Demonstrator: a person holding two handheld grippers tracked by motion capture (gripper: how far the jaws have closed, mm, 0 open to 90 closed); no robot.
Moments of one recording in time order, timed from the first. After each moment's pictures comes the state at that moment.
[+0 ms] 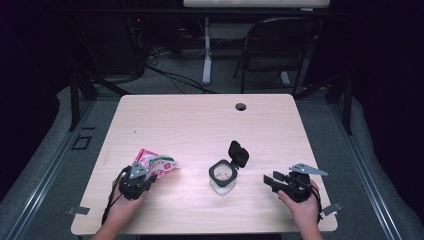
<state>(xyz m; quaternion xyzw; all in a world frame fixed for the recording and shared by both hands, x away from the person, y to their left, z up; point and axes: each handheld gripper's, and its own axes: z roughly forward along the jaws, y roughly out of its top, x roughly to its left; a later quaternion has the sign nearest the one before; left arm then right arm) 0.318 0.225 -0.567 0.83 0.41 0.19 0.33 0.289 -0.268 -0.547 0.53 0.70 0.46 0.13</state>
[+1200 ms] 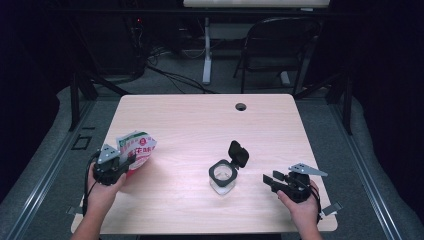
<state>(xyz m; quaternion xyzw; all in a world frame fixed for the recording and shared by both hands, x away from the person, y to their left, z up) 0.331 0.275 -0.501 0.76 0.46 0.25 0.40 0.287 -0.266 -0.545 0.53 0.70 0.46 0.14</state>
